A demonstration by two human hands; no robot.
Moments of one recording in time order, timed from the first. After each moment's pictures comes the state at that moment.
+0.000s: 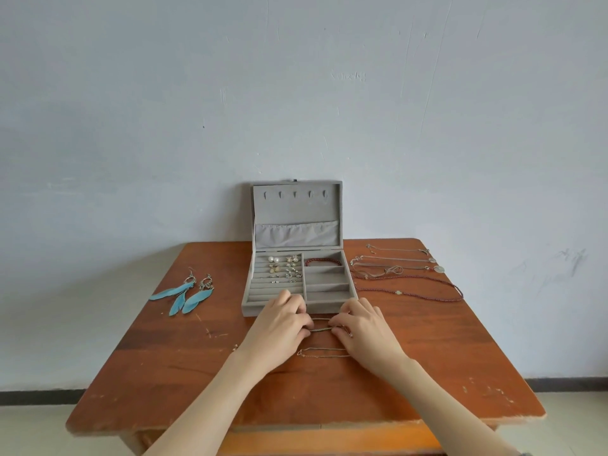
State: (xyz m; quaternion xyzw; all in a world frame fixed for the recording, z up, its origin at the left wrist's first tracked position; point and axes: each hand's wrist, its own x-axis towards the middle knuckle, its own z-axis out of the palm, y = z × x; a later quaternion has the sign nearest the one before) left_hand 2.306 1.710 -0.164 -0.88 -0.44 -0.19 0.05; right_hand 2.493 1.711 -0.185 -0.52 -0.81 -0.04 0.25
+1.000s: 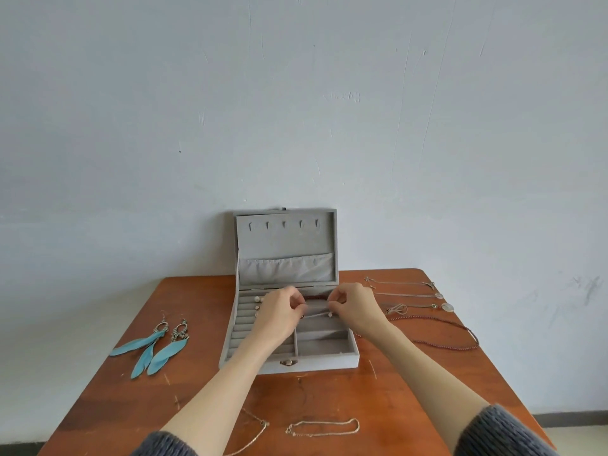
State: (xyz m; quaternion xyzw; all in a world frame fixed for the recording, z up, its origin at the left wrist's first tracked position) left_hand 2.336 1.825 -0.143 -0.70 -0.61 -0.32 -0.20; right_hand 2.492 1.827 -0.135 -0.63 -0.68 0.23 0.30
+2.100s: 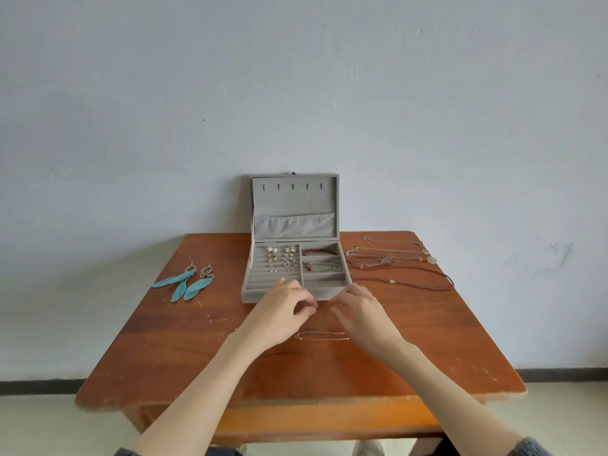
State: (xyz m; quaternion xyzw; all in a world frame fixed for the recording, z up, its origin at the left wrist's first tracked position) left_hand 2.312 1.702 -0.144 -0.83 -0.49 -0.23 -0.12; right_hand 2.491 1.693 -0.163 -0.55 -0.77 0.11 0.28
